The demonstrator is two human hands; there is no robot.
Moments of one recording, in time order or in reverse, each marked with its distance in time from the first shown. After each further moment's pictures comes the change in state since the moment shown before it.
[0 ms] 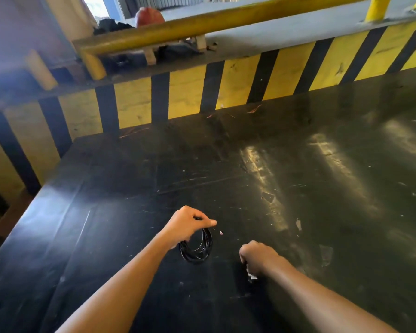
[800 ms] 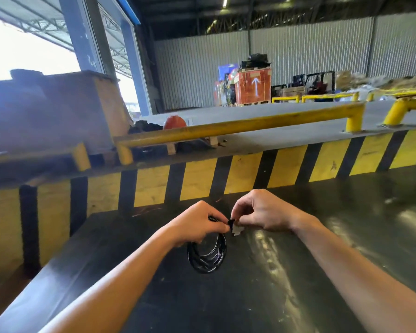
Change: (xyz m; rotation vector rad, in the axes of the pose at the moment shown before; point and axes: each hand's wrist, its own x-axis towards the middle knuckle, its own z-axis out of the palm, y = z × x) left_hand -0.014 0.186 -0.113 0.130 0.061 0.446; right_hand -0.092 -0.046 -0.301 0.165 0.584 -0.579
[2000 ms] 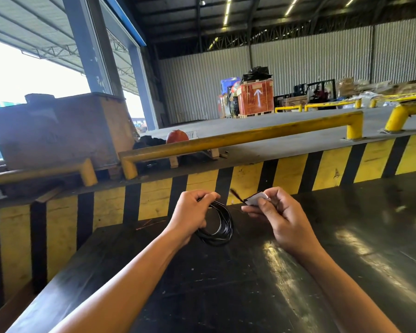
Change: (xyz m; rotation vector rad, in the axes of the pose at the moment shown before) left_hand 0.011 0.039 0.008 -0.380 0.501 0.054; right_hand -0.052 0.007 0.013 0.875 0.643 -0.147
